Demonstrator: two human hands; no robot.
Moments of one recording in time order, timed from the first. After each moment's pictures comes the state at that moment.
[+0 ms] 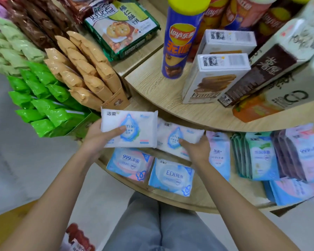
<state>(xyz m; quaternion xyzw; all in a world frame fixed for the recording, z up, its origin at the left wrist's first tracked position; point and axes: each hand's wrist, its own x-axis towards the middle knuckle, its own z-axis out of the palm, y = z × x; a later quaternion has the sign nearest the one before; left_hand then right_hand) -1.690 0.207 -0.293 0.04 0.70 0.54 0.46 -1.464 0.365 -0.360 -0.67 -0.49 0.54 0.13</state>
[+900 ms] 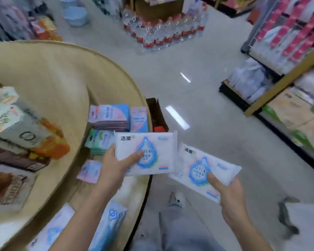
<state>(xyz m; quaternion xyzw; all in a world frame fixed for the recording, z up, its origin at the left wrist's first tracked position) -1.385 0.314 -0.188 0.50 0.40 0.25 0.73 -1.221 0.092 -0.198 -0.69 -0.03 0.31 0.65</state>
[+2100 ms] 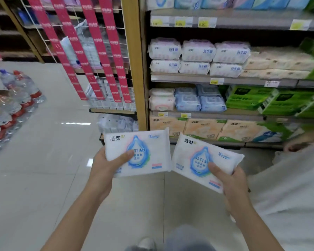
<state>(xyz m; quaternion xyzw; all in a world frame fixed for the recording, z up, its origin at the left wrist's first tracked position) -0.604 0.215 -0.128 0.62 0.10 -0.05 0.77 -0.643 -0.073 -0.154 -0.60 0.23 -0.04 0.76</state>
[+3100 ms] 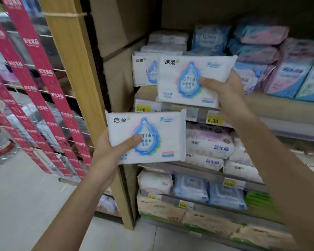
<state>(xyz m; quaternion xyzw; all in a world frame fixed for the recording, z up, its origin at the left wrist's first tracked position) -0.140 0.085 -0.031 0.58 0.02 0.09 0.81 -0.024 -0.150 0.057 -0.66 -0.12 -0.10 0.74</state>
